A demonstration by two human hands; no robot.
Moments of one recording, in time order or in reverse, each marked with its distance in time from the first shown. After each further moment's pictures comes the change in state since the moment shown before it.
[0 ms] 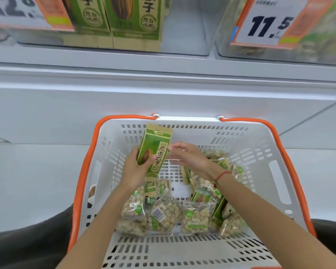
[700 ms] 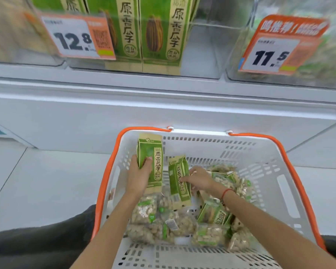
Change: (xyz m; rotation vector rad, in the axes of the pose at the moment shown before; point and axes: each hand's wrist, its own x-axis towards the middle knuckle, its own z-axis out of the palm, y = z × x) left_hand -0.019 0.020 -0.025 -0.010 0.173 -0.081; right_hand -0.013 0.011 0.013 -0.542 0.160 0.239
